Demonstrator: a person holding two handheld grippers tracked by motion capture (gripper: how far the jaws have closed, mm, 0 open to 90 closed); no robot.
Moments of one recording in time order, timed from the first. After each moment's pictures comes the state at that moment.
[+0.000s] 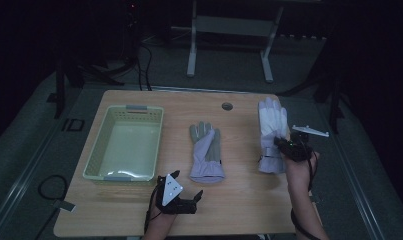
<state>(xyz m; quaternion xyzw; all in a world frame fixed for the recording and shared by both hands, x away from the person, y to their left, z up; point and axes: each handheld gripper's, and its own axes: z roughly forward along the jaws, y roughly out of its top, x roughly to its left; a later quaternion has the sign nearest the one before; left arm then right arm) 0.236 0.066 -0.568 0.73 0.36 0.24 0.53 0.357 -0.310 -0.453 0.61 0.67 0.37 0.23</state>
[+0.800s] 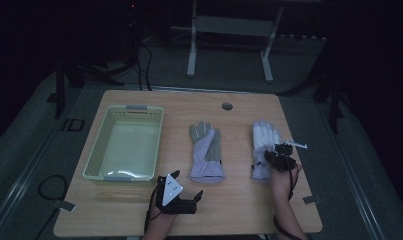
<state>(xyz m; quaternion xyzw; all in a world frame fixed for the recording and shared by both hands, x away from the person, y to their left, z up) 0.236 0.066 -0.568 0.73 0.36 0.24 0.53 0.374 -0.296 -0.531 0.67 0.64 0.31 0.22</state>
